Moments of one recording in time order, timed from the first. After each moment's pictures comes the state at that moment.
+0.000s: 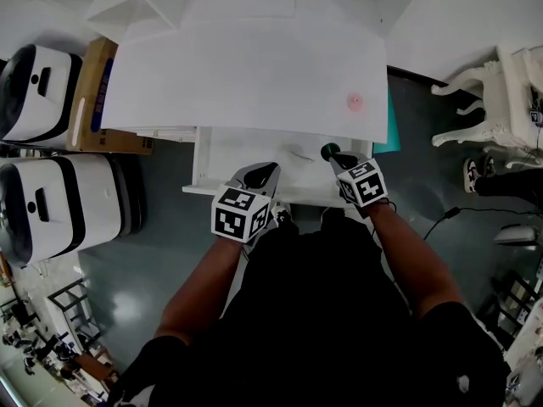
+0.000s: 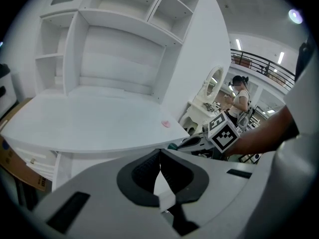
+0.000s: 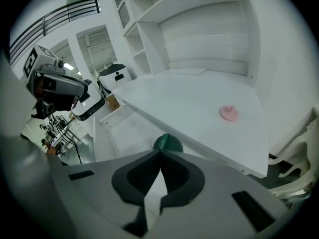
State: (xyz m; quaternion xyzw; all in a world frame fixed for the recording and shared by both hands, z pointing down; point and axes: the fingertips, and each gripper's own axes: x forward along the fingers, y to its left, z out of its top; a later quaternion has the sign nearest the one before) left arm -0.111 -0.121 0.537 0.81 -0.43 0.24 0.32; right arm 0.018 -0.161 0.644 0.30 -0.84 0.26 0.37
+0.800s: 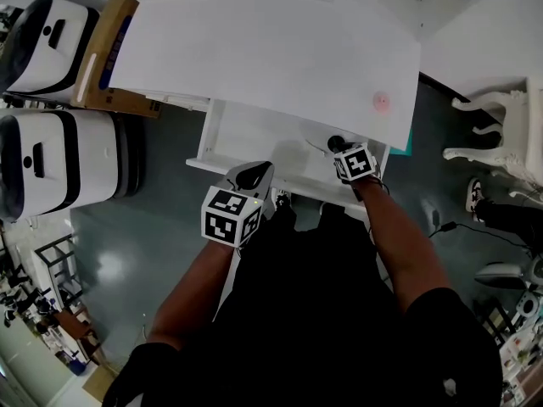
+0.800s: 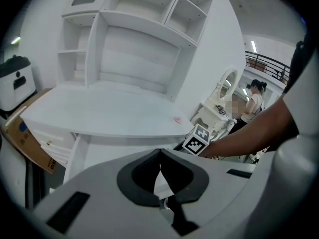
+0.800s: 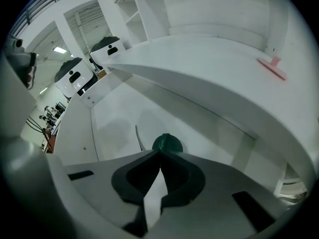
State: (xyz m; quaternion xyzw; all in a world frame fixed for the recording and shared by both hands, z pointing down) left arm -0.152 -0.091 0.544 0.76 -0.49 0.24 0.35; right arm 0.002 -0.178 0.761 0.26 -0.79 0.28 0.48
